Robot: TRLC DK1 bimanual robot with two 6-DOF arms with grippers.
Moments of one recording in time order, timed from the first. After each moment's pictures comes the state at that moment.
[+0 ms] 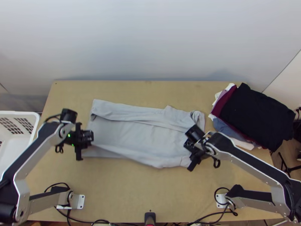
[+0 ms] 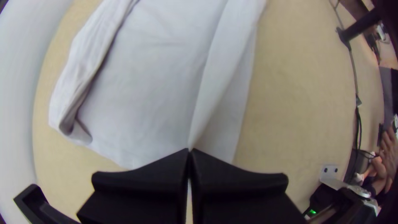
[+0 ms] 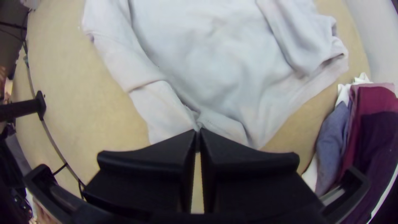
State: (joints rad) left arm -0.06 1.33 0.91 -0.90 0.18 1.28; right arm 0.72 1.33 0.89 -0.97 0.03 -0.22
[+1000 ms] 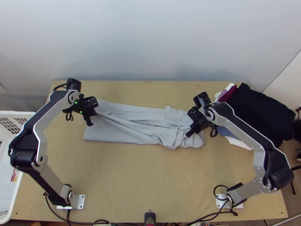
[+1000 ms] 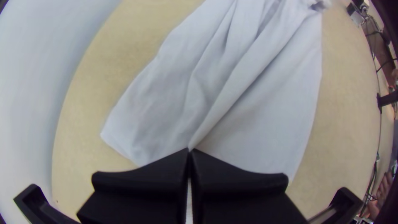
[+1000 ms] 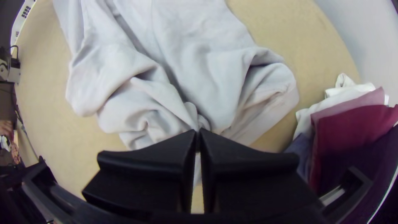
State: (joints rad) left arm -0.01 1.84 1.44 -0.80 0.21 1.11; right arm 0.42 1.65 1.25 -0.90 -0.02 -0.30
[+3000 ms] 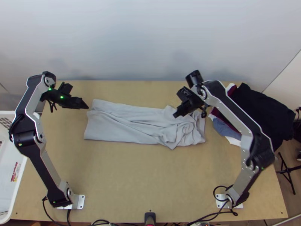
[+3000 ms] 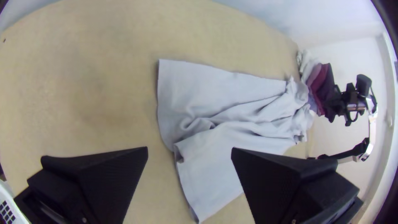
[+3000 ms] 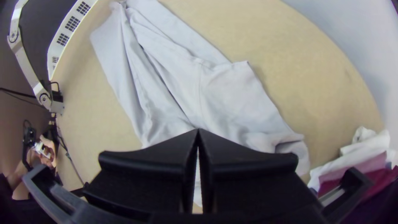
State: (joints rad) left arm 0.27 2.17 1.93 -1.29 0.57 0.49; right arm 0.44 1.89 1.73 -1.07 -0.31 -0.22
